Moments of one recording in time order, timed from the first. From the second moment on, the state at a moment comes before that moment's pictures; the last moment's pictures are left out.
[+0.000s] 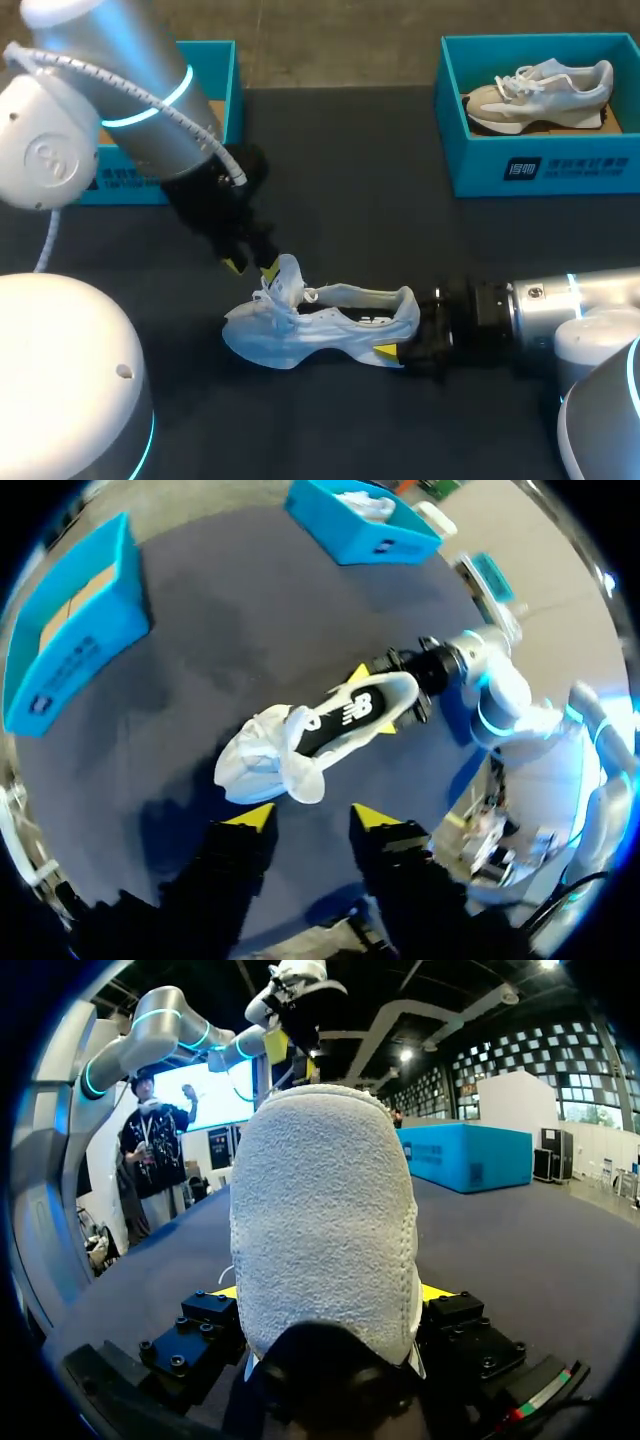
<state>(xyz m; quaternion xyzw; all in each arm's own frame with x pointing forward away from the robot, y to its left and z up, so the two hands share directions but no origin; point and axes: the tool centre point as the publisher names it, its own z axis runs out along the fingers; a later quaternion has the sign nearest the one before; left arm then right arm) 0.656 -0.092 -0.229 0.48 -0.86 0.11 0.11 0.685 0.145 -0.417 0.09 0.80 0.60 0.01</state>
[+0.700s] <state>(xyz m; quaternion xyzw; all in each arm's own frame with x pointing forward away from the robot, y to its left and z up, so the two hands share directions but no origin) 0.653 -0.114 -0.210 0.30 -0.95 0.02 0.07 0.685 0.146 -0.417 0.09 0.80 0.60 0.01</state>
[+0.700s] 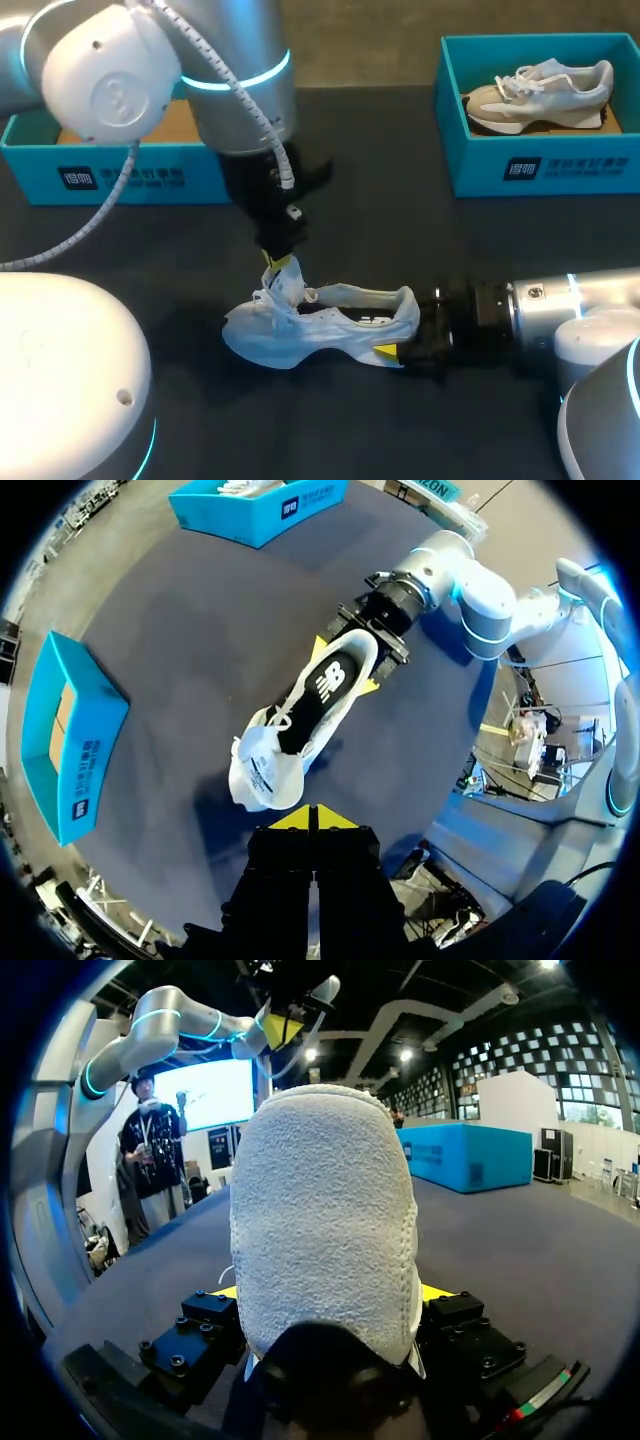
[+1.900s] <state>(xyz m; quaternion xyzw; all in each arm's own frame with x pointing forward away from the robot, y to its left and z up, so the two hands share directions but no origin) 0.675 -0.155 -0.265 -0.06 -0.99 0.08 0.09 0.685 0.145 -0.417 0.09 0.80 0.60 0.01</state>
